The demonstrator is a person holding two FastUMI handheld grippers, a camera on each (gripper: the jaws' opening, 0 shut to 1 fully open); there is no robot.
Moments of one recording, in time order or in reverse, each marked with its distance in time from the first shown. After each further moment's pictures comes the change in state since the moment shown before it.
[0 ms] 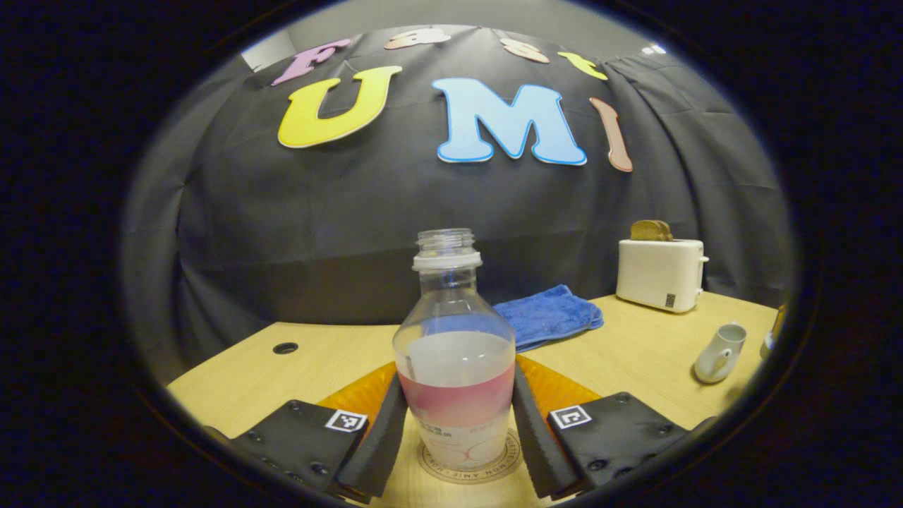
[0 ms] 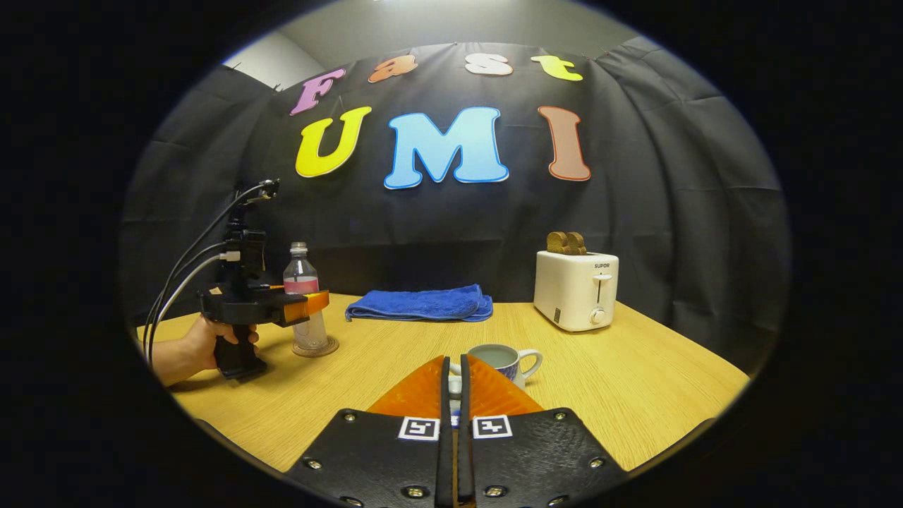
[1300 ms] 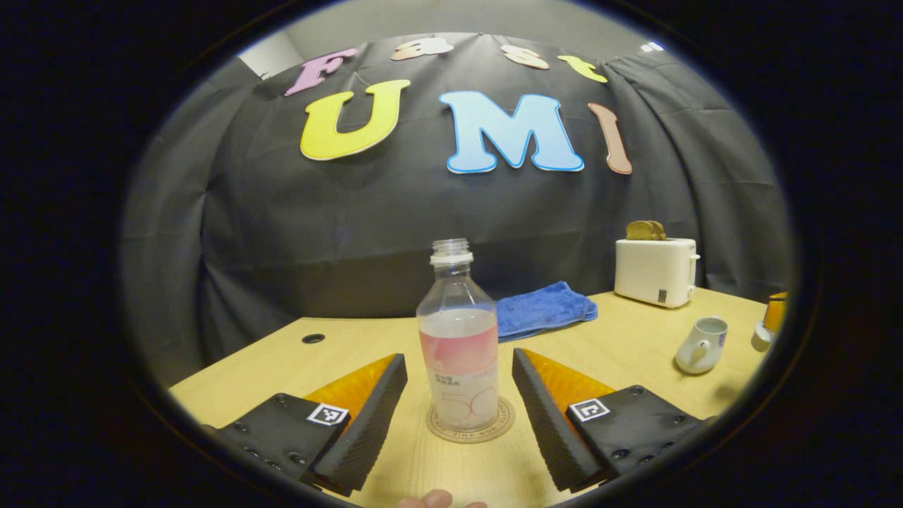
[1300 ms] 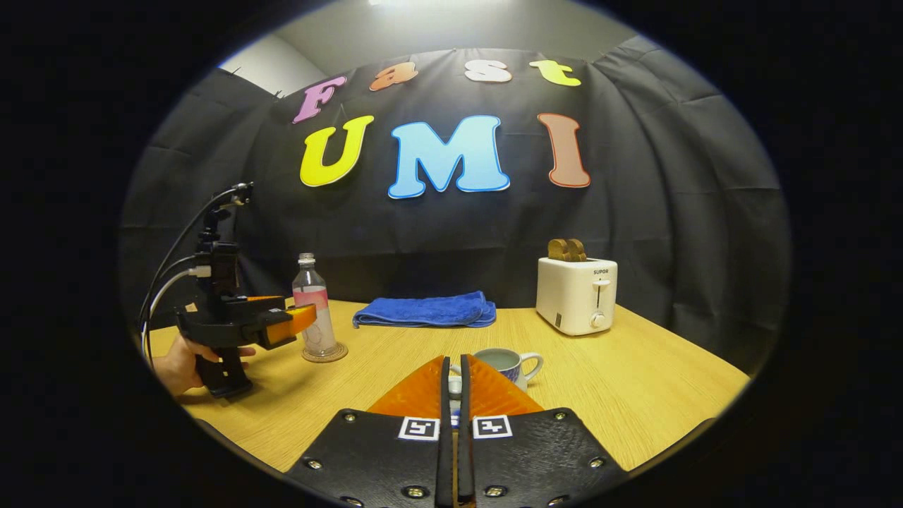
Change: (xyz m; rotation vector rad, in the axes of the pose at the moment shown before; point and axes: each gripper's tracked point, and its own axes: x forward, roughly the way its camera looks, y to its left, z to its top) left arm -0.085 0.001 -0.002 0.004 0.015 0.066; right arm -0.012 0.004 0.015 0.003 -0.041 0.006
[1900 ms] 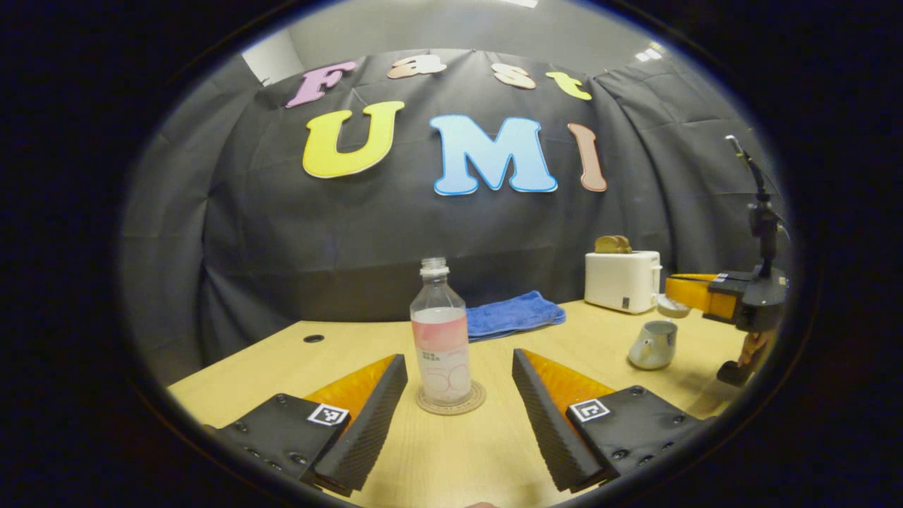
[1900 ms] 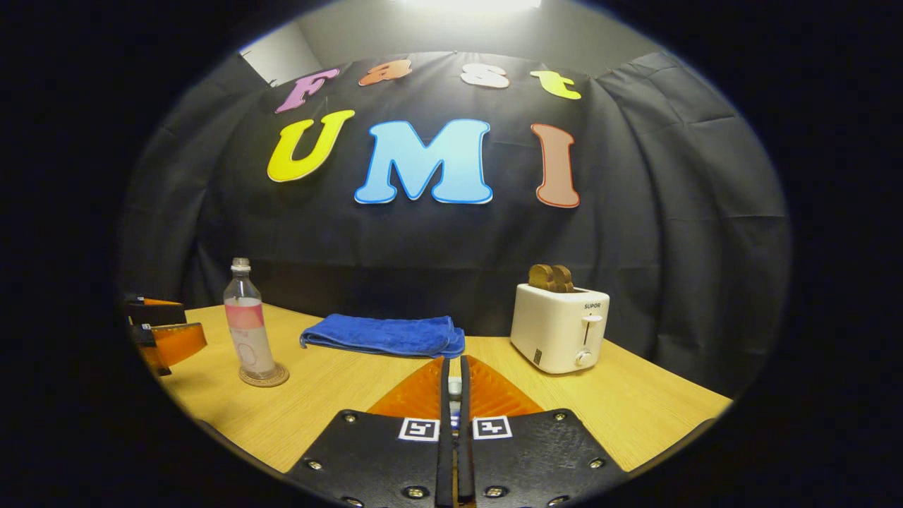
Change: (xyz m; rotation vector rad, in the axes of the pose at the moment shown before) left arm -0.074 -0.023 0.016 -0.014 -0.072 -0.069; right arm 0.087 -0.037 0.011 -0.067 -0.030 -0.142
